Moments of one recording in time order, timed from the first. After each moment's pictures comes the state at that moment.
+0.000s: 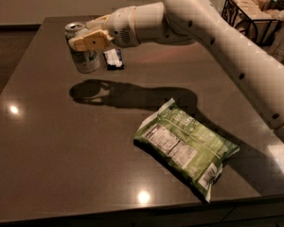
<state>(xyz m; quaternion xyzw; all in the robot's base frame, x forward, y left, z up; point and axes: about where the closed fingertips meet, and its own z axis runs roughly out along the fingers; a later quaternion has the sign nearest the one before) 0.630 0.142 0.985 -0.51 0.59 0.38 0.49</state>
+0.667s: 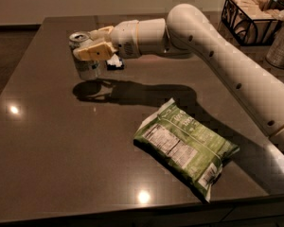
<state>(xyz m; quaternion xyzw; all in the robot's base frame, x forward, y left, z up) 0.634 0.138 0.958 -0.51 0.57 0.40 0.50</state>
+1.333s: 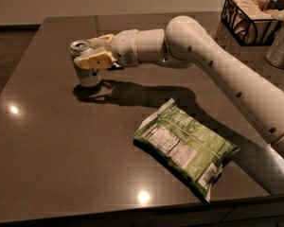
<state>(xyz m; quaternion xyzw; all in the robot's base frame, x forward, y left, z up) 0.629 0.140 0.938 -0.51 0.56 0.39 0.51</state>
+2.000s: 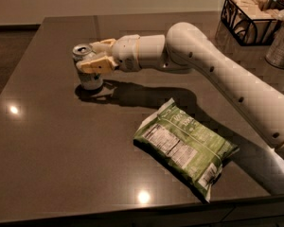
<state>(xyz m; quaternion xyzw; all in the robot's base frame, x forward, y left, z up) 0.629 0.136 0.925 -0.51 0.57 0.38 0.52</state>
